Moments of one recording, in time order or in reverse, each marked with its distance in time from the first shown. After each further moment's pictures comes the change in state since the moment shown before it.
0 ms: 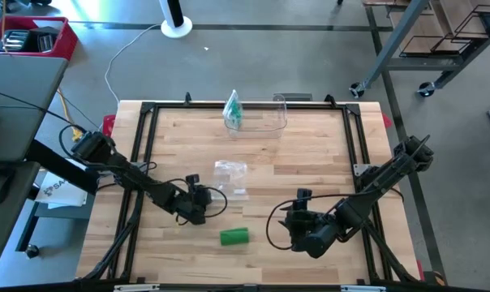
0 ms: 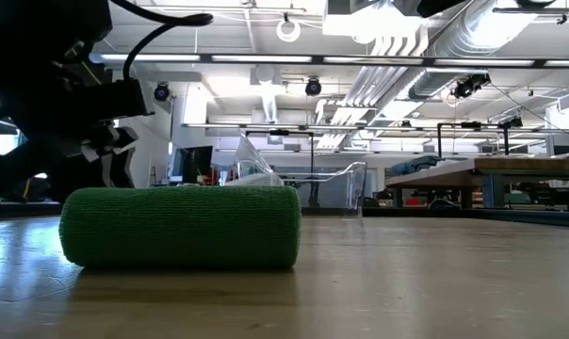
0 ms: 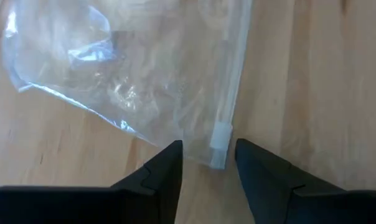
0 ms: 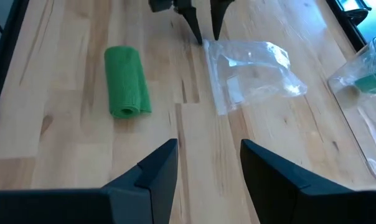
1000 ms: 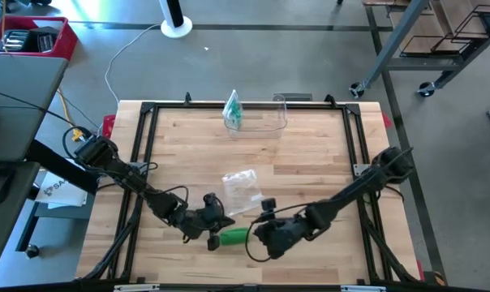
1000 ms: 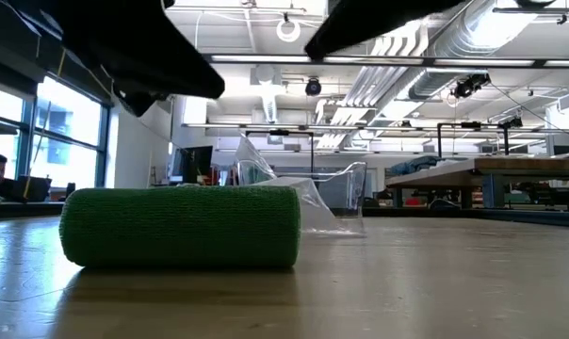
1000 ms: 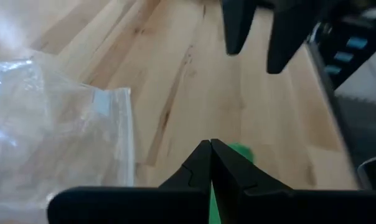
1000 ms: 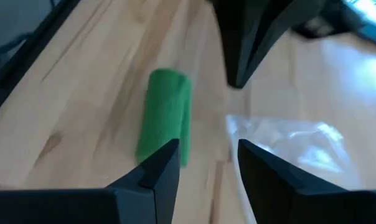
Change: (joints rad) left arm -0.105 0.054 0.178 0.463 0.016 -0.094; right arm -0.134 0.231 0.000 0.463 -0.226 -0.478
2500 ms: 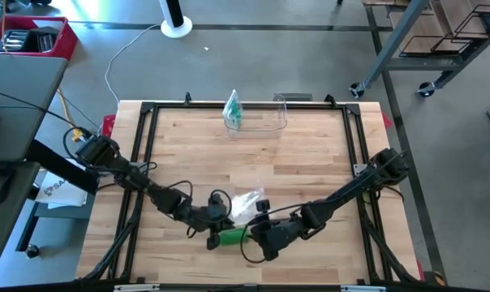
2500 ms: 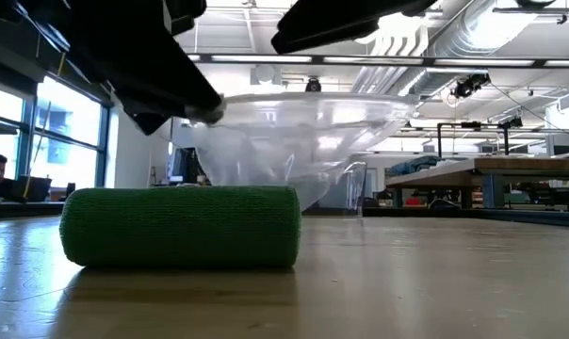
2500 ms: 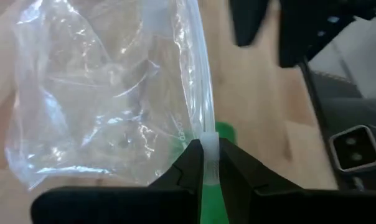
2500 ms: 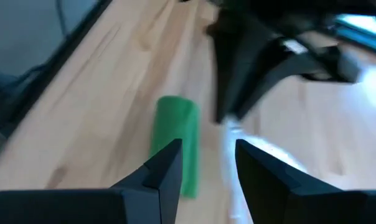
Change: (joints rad) left arm 0.063 0.006 0.000 -0.020 0.227 -0.006; right arm -0.021 0.038 0.000 0.139 -0.034 -0.018
